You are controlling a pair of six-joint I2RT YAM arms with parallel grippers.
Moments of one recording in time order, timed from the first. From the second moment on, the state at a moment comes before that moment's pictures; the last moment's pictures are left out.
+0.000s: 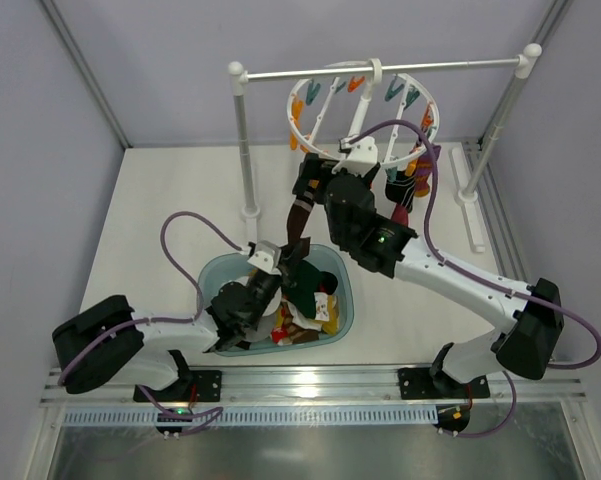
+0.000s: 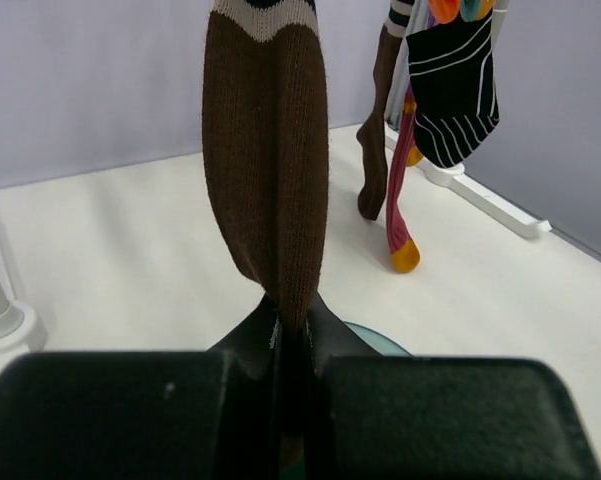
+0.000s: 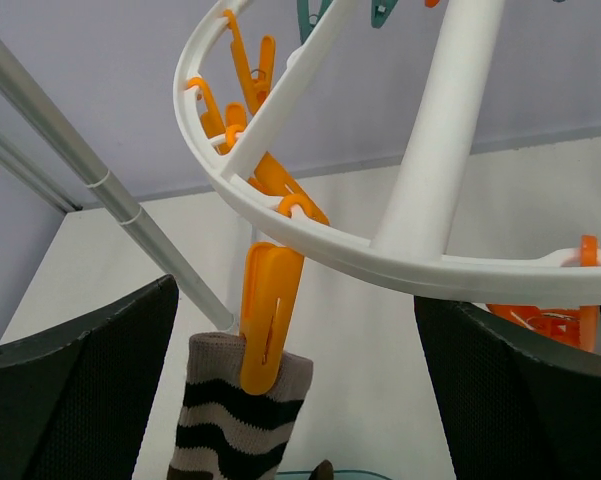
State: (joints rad) left arm -1.03 1.30 0.35 1.19 -0.46 -0.01; right arm 0.91 1.40 1.26 0.07 0.84 0.34
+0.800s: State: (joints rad) left arm -1.17 1.46 0.40 1.30 -0.66 0.27; right arm 0.90 1.54 1.41 -0.06 0.90 0.35
